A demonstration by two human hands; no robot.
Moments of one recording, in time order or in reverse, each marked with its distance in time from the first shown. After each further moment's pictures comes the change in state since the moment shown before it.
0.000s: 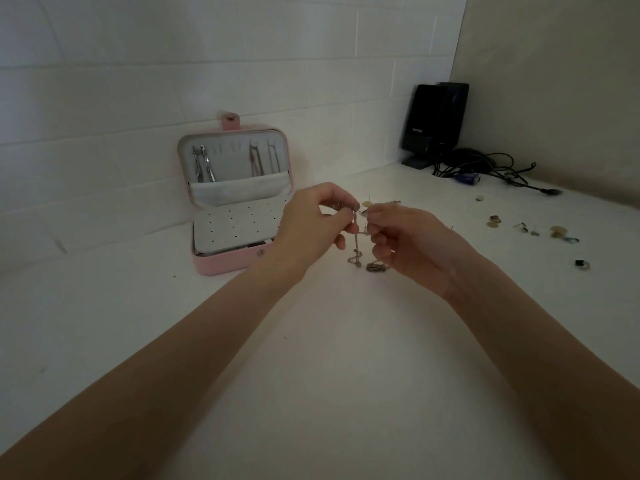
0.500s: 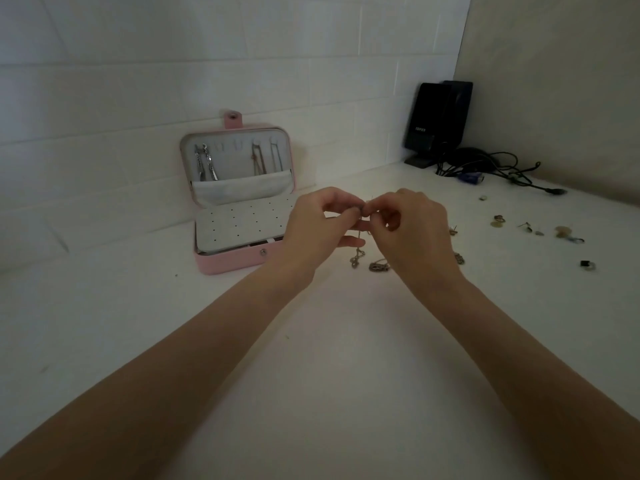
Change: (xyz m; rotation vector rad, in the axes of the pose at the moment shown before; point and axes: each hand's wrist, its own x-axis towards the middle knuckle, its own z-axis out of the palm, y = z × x) left_hand 0.002 -0.009 0.006 -0.150 -0.009 0.002; right_hand 0.005 0.013 0.016 -1.230 0.453 -0.695
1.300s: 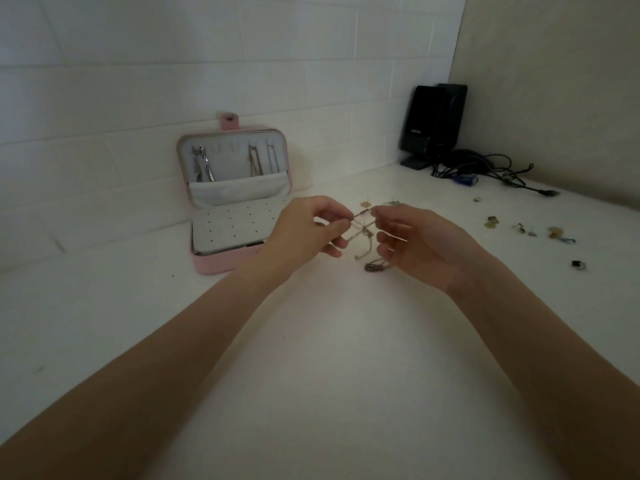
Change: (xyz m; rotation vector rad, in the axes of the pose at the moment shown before) left_hand 0.005 -0.006 -0.014 0.171 -0.104 -0.014; right_hand 0.008 0.018 -0.021 1.177 -0.421 0.839
